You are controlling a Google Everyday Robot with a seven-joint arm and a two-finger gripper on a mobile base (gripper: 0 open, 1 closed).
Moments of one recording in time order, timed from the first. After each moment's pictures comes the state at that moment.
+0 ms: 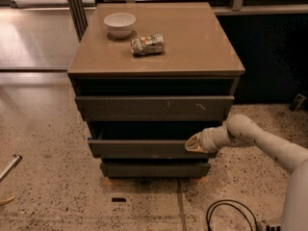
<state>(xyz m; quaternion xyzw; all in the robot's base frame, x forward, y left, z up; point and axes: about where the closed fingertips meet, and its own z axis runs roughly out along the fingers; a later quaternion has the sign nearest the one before) 0.647 -0.164 0.455 -0.70 0.61 0.12 0.35</state>
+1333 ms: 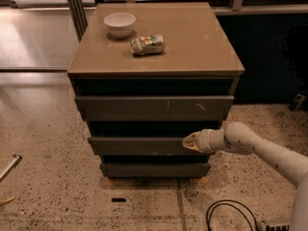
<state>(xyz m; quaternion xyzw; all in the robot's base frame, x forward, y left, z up) 0.668 -0.158 0.454 -0.63 0.65 0.08 0.40</state>
